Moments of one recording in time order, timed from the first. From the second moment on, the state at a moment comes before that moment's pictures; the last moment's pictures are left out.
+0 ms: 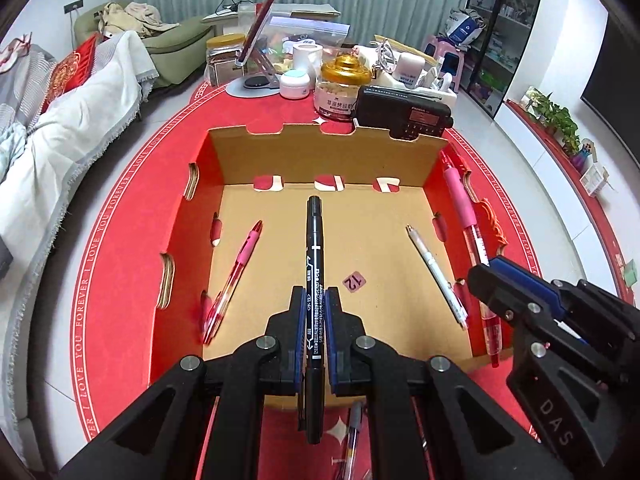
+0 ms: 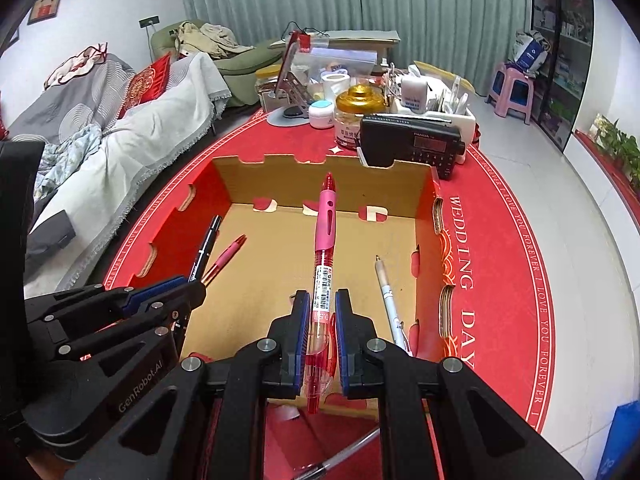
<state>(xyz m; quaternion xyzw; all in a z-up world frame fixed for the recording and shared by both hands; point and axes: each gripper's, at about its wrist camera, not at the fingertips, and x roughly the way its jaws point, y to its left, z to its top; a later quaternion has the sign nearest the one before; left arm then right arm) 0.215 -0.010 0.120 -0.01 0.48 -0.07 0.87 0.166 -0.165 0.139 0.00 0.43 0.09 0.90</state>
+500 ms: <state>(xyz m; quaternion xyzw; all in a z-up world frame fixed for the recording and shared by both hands) 0.245 -0.010 0.088 -0.01 0.51 -0.06 0.86 0.190 -0.167 0.115 0.01 0.46 0.09 0.89</state>
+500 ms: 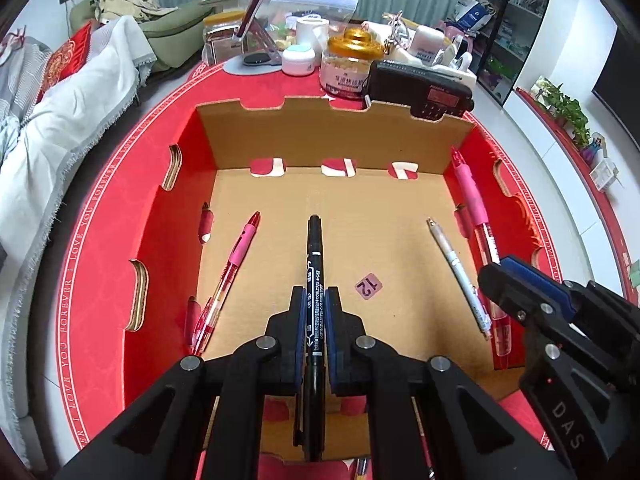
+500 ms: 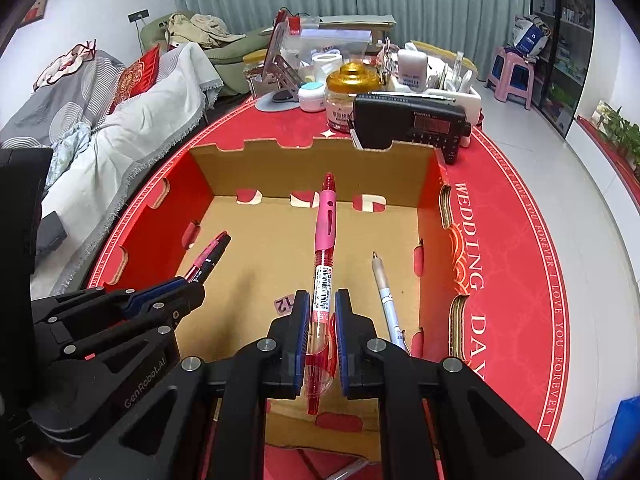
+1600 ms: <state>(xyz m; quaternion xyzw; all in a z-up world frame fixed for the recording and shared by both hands) 0.036 0.044 0.069 -0.06 0.54 -0.10 0.84 -0.011 -0.189 0.073 0.00 0.51 0.17 0.84</state>
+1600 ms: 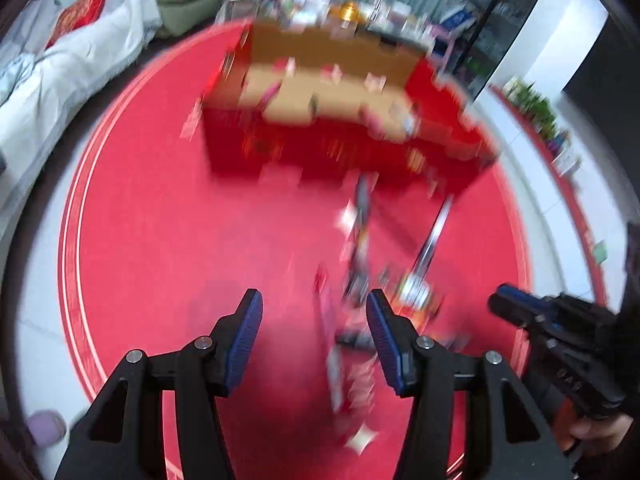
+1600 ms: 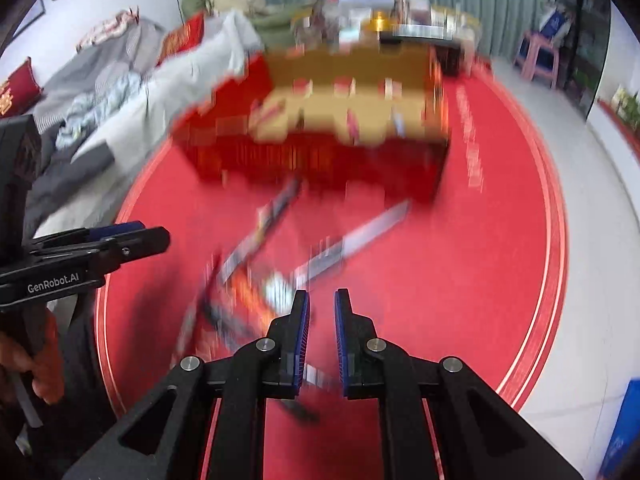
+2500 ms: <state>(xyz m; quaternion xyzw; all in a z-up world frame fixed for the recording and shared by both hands) 0.022 -0.004 0.030 0.06 0.55 -0.11 0.82 -0.025 -0.108 0.031 -0.17 0.52 0.27 0.80</state>
